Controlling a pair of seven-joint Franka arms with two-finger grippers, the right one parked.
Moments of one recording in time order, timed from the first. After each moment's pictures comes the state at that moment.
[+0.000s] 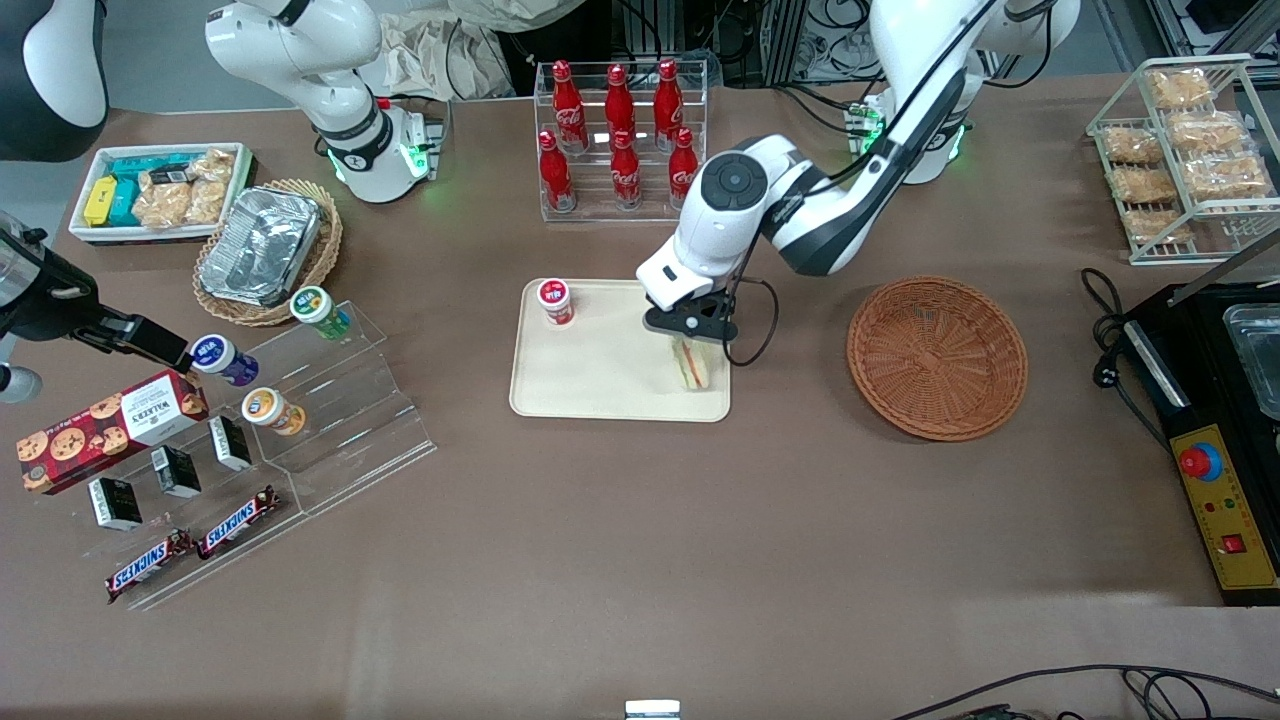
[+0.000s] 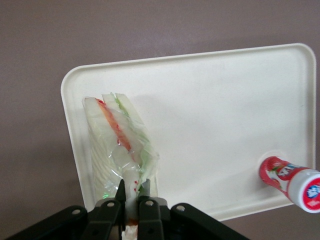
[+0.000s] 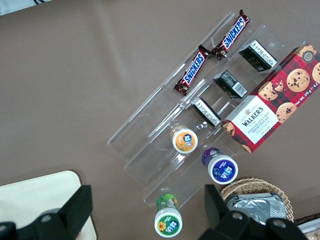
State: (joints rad) arm -0.26 0.39 -0.57 -2.00 0.15 2.44 -0.72
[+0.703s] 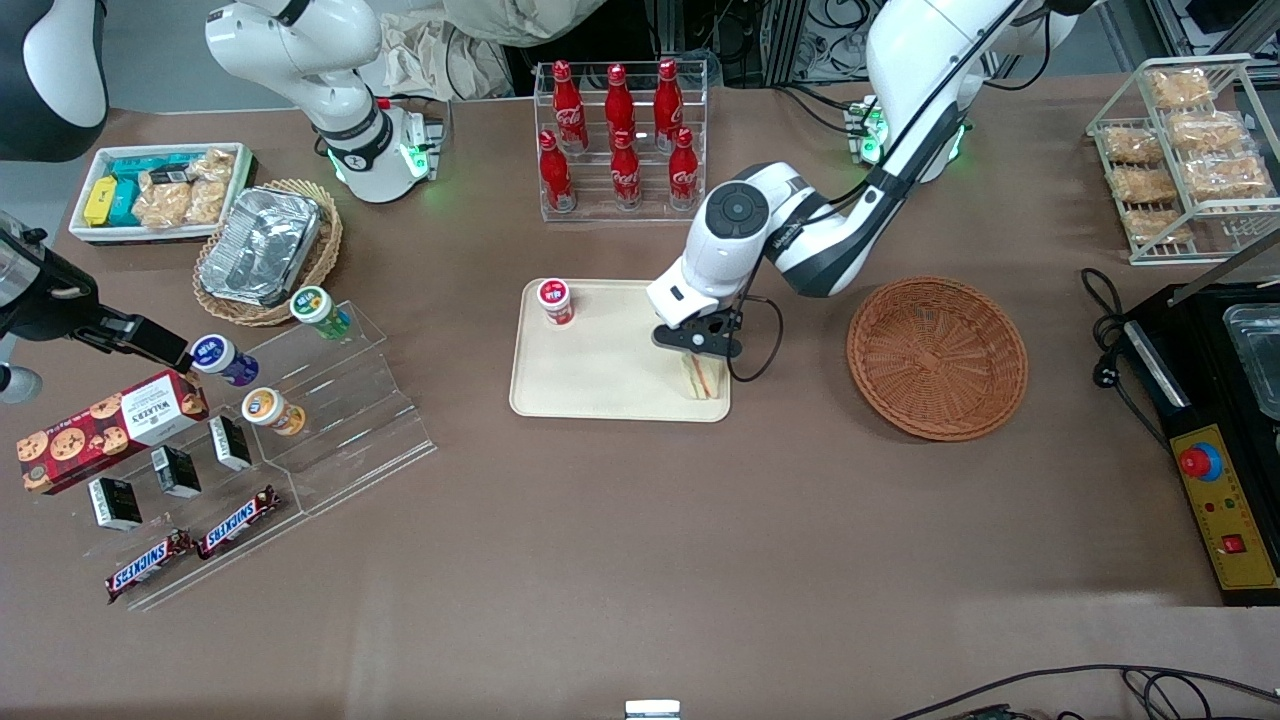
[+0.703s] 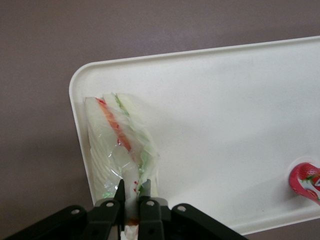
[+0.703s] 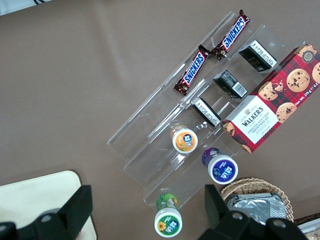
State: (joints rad) arm -0.26 0.43 -0.54 -2.01 0.18 2.46 -0.71
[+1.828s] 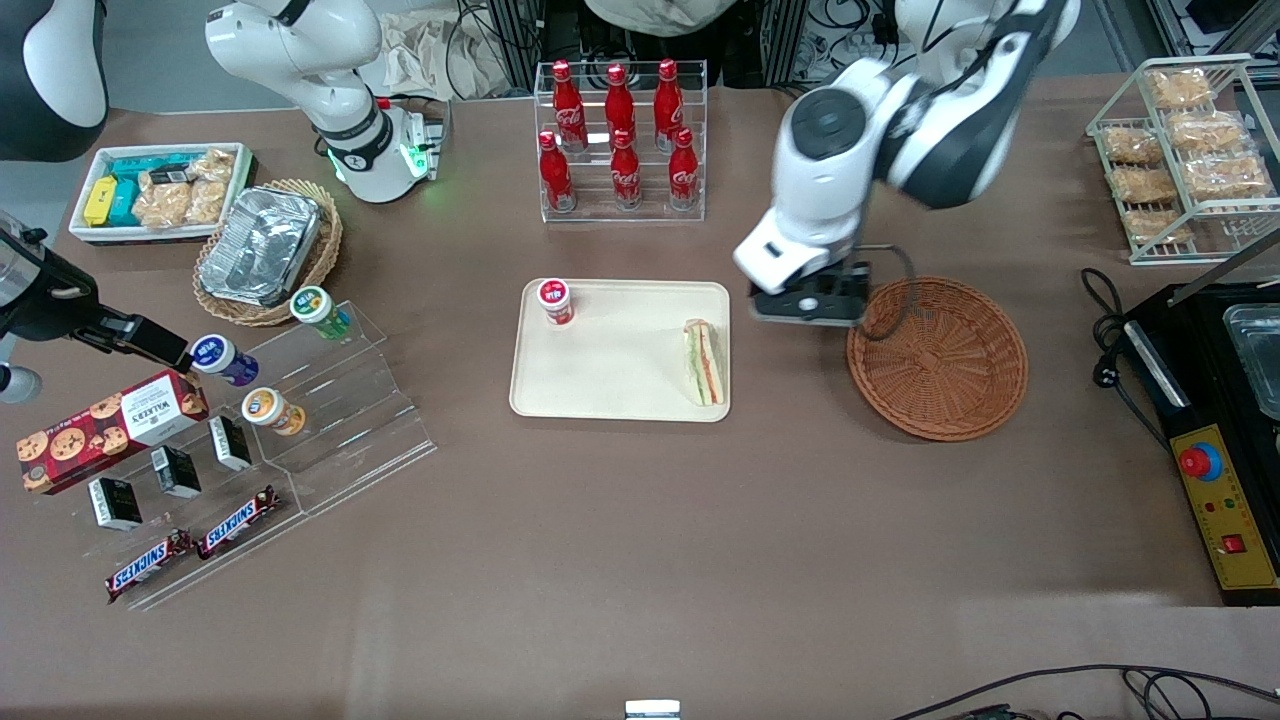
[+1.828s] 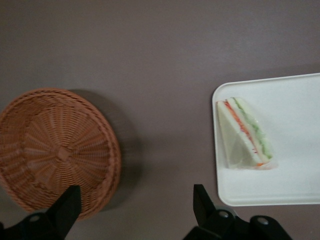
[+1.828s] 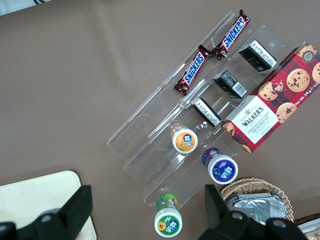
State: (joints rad) arm -0.26 0.01 -0.32 -1.99 0.12 1.96 -0.47
